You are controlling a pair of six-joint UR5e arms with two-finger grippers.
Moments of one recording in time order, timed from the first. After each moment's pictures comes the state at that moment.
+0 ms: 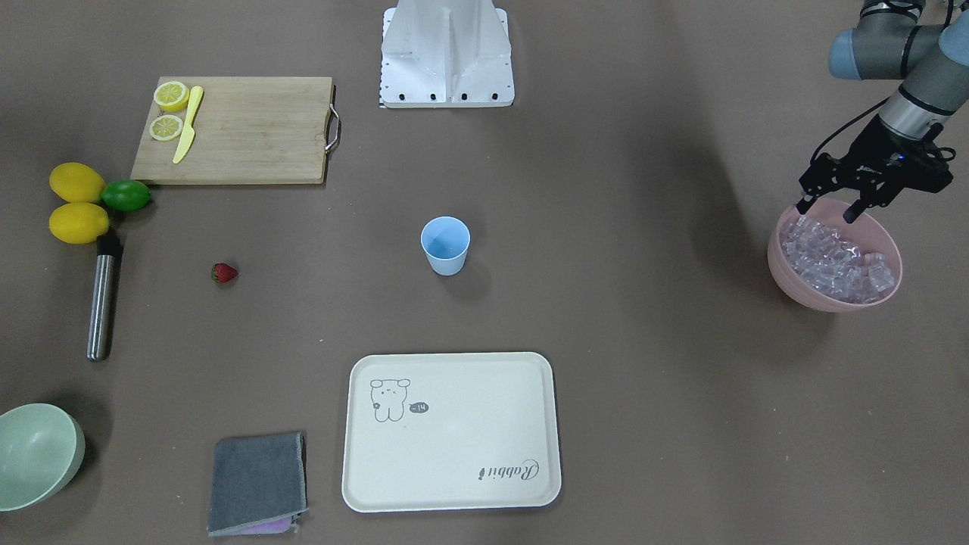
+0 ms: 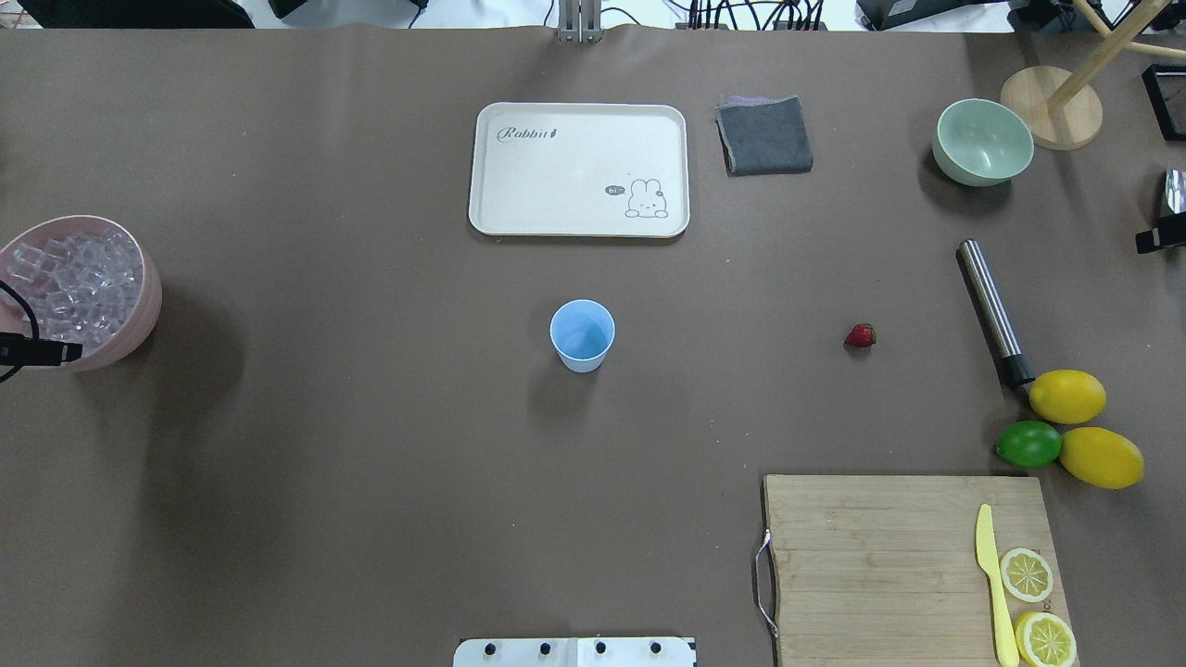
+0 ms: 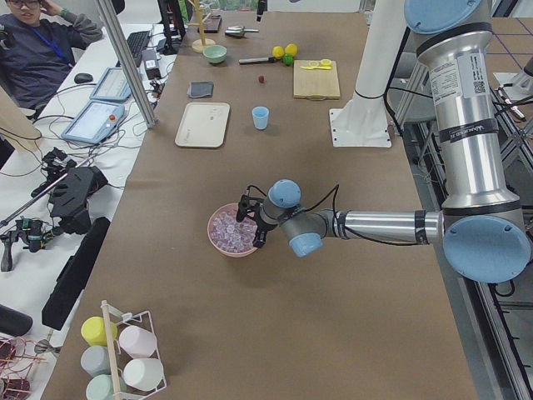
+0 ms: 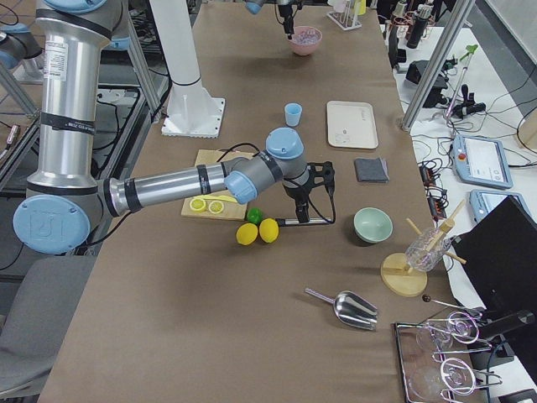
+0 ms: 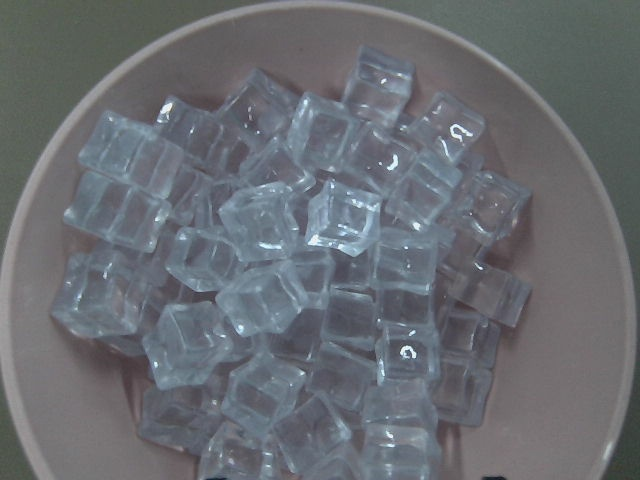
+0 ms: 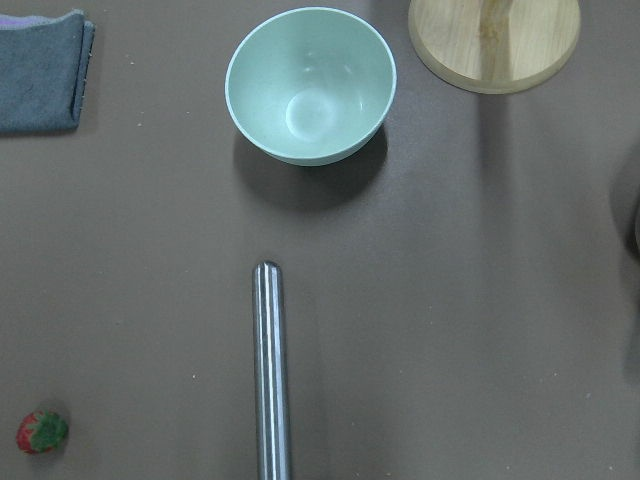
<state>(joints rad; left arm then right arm) -0.96 -1.34 -1.68 -2.60 -2.07 -0.84 1.29 -1.70 1.91 -1.14 2.26 0.59</state>
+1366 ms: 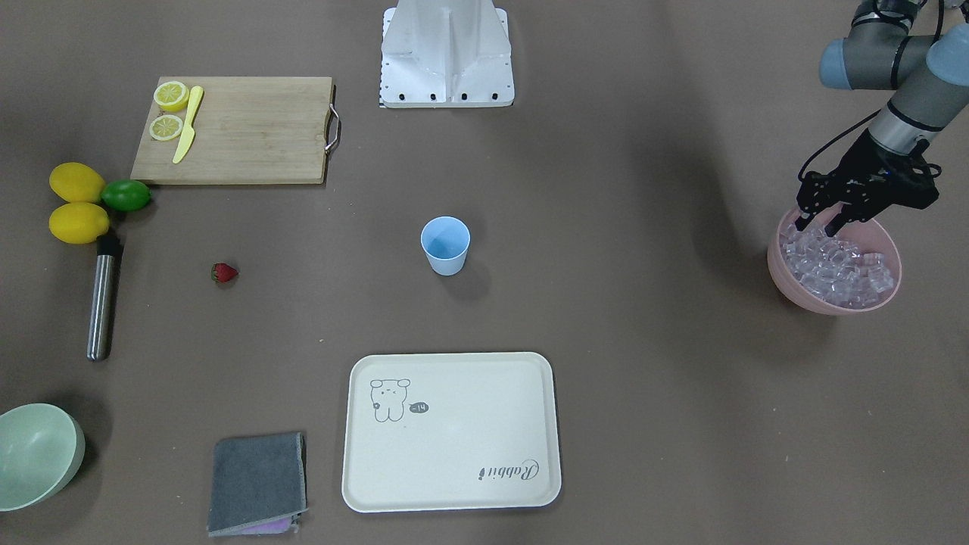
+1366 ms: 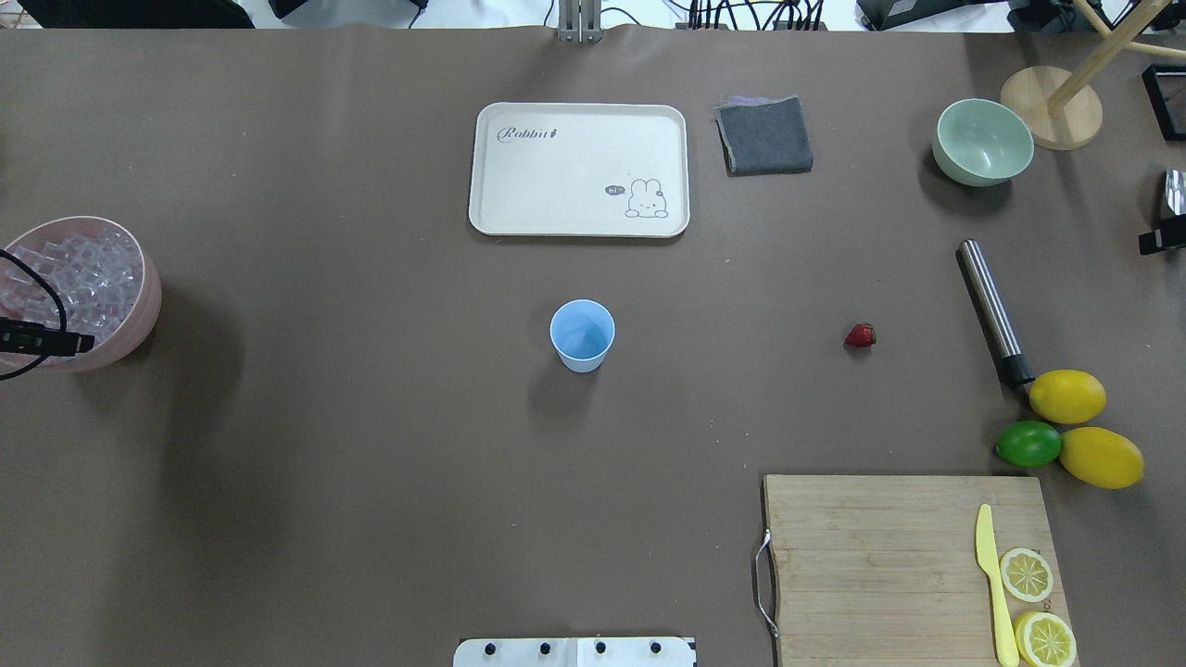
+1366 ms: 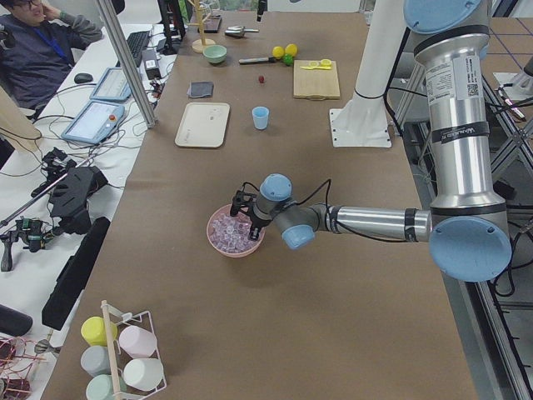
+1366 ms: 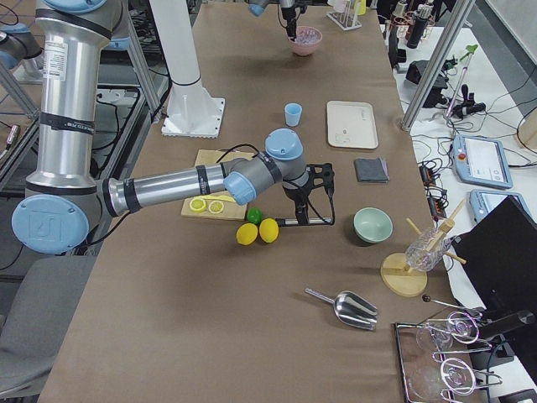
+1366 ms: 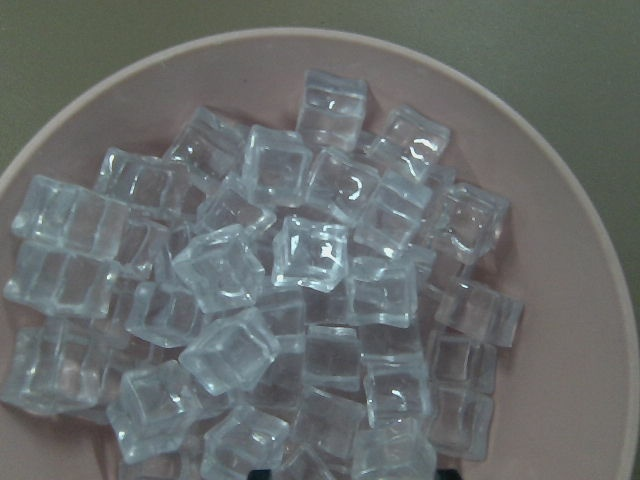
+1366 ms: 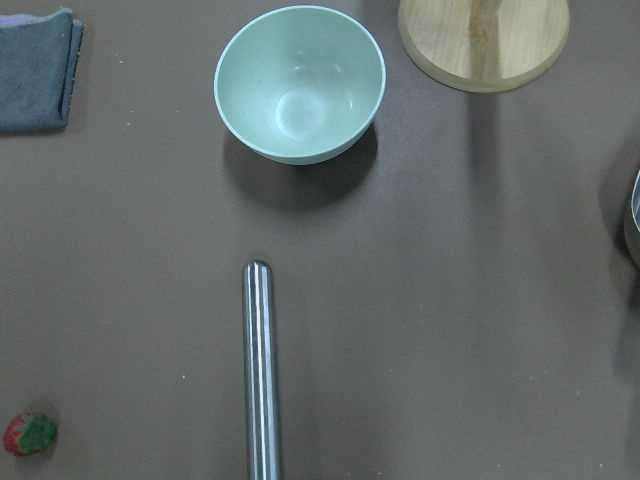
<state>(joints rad) -0.96 -1.39 -1.68 -2.51 -2.07 -0.77 1.29 -1.71 1.91 -1.14 2.25 0.59</state>
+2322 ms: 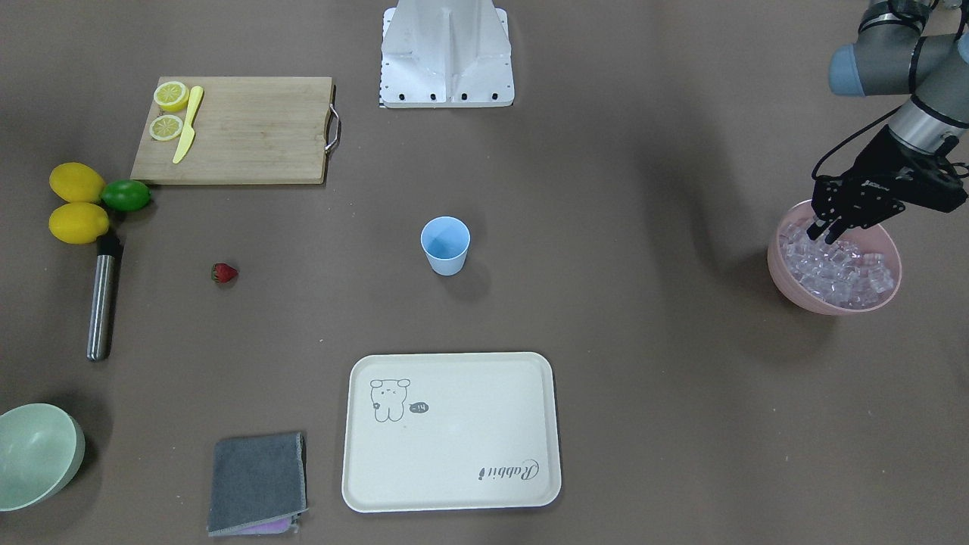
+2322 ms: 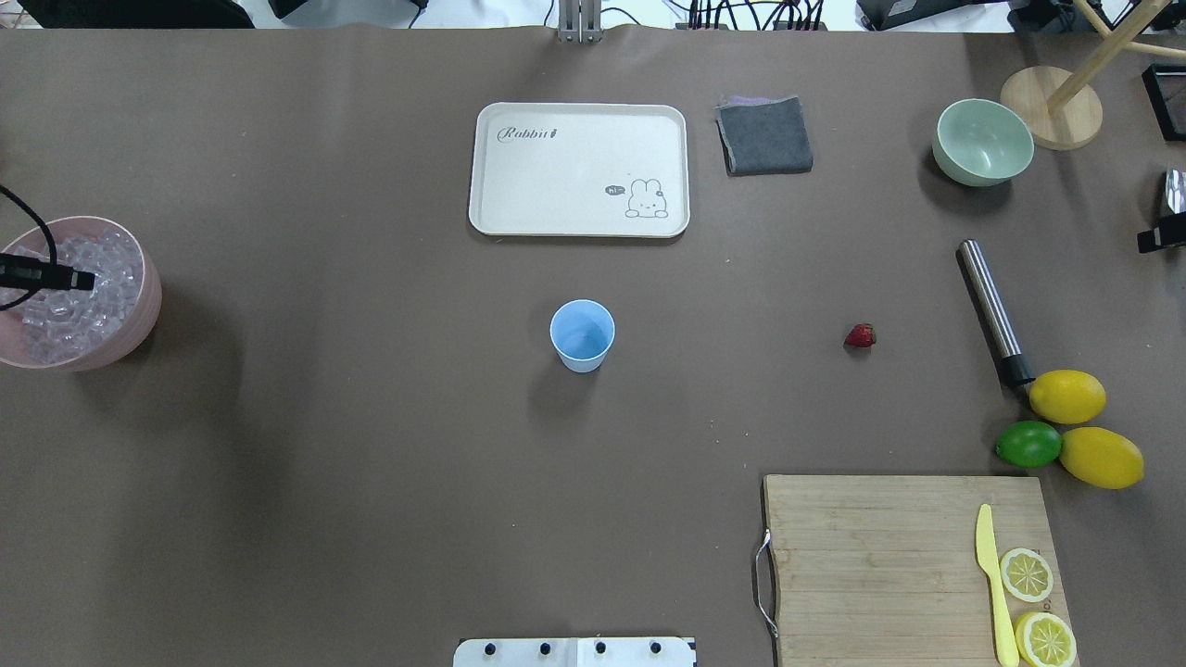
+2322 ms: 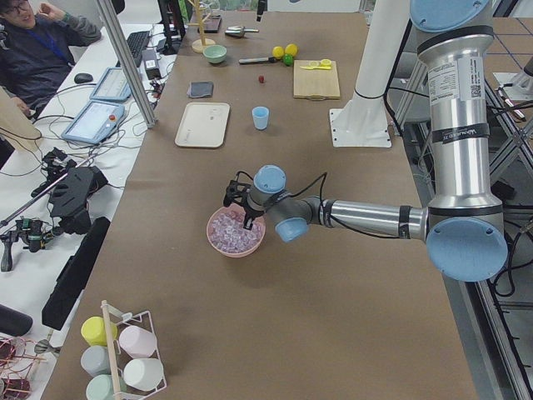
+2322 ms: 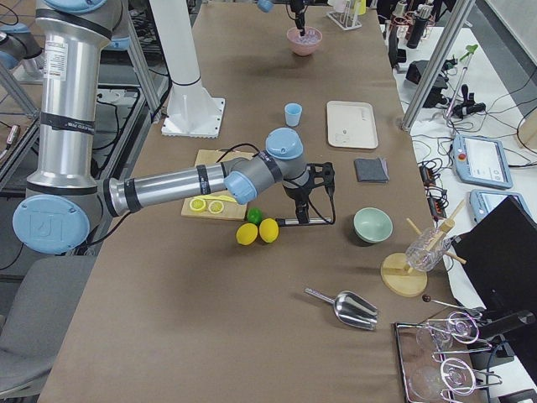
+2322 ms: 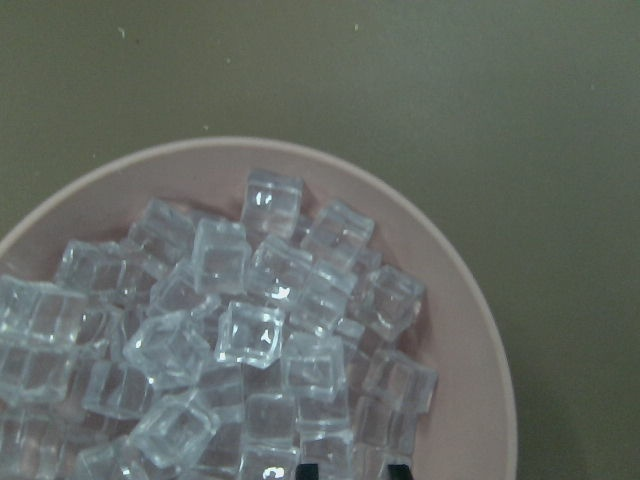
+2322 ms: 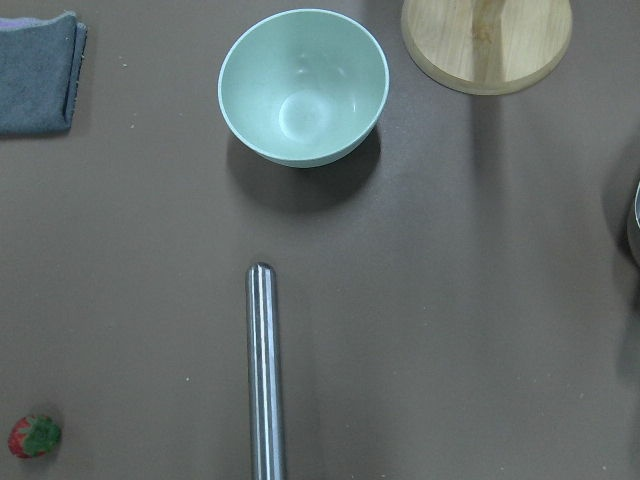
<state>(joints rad) -1.09 -1.51 -1.70 -2.45 -2.18 -0.78 1.29 -1.70 1.91 -1.14 2.25 0.59</state>
